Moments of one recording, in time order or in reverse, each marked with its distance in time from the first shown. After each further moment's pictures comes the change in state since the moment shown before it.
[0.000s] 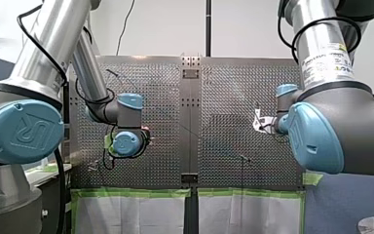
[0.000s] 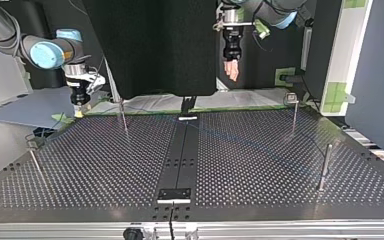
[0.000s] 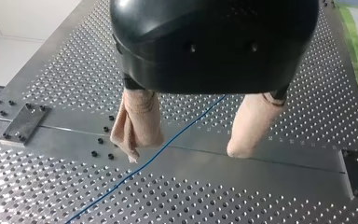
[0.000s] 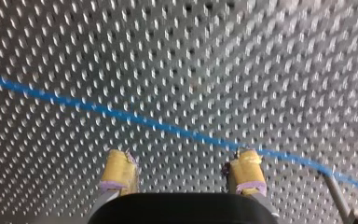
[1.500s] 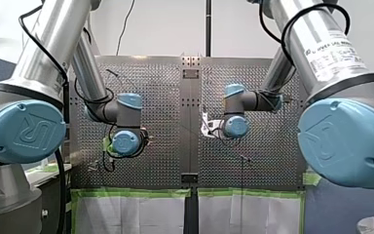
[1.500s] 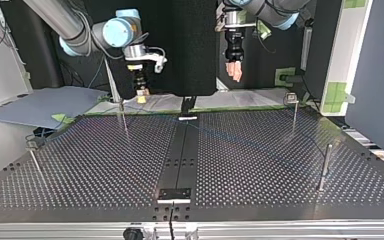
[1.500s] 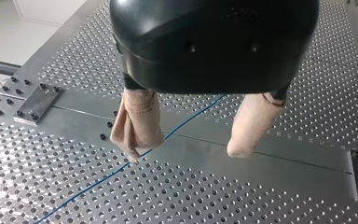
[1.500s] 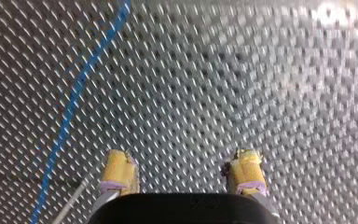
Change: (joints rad) left arm 0.020 0.002 0.003 -0.024 0.002 -0.085; right arm 0.448 0.006 0.025 -0.020 0.283 -0.063
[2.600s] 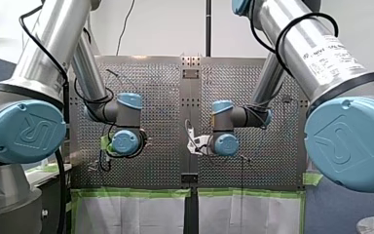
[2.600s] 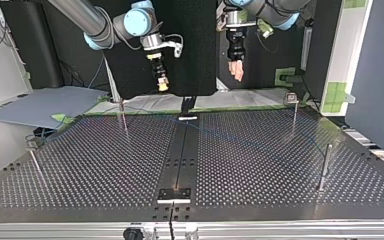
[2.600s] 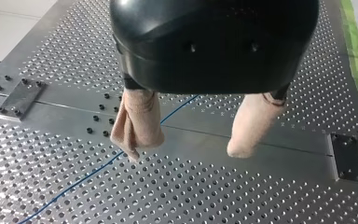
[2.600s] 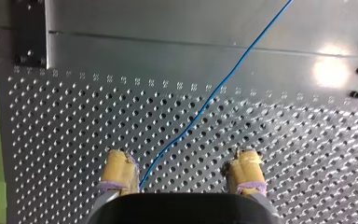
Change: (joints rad) left arm 0.004 0.001 0.000 -0.028 -0.021 0.055; right arm 0.087 0.104 0.030 -0.138 -0.036 -0.041
